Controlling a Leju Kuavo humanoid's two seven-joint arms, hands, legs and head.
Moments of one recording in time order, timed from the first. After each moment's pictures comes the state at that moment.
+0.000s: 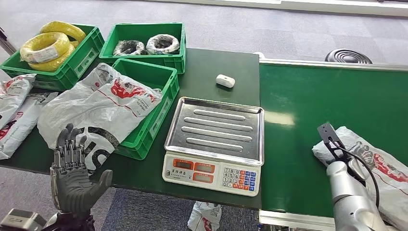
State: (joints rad) left arm 0.22 -0.09 -0.14 -1.87 0.00 0.10 -0.70; right arm -0.67 -0.16 -0.41 -0.47 1.27 -0.14 0.29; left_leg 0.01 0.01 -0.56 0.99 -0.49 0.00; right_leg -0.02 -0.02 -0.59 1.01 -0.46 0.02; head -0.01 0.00
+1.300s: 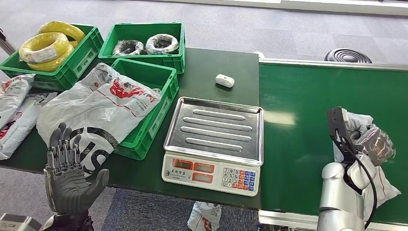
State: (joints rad) left arm 0.23 -0.18 -0.09 -1.92 -0.05 0.05 -0.70; right arm -0.50 0.02 -0.46 -1.05 1.33 -0.34 0.16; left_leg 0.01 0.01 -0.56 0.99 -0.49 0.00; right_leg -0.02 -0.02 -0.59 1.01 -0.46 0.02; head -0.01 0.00
